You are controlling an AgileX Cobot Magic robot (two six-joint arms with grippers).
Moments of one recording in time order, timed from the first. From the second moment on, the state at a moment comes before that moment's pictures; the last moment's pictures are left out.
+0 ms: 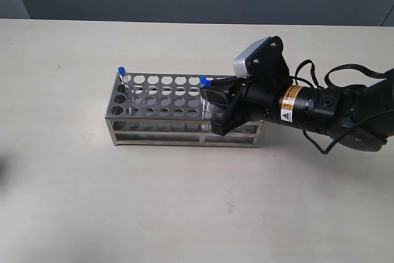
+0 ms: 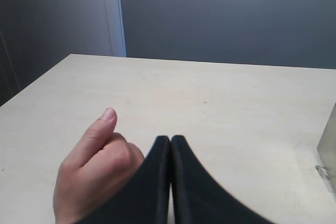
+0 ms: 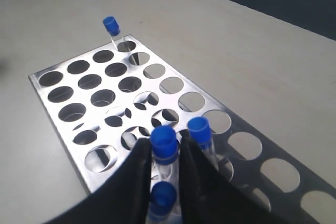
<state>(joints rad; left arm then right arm) 0.08 0.00 0.00 0.34 0.24 -0.35 0.41 1.84 -0.67 -0.71 -0.84 0.38</state>
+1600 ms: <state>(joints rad) 0.08 0.00 0.00 0.34 0.24 -0.35 0.41 1.69 -0.67 -0.68 -0.87 0.42</state>
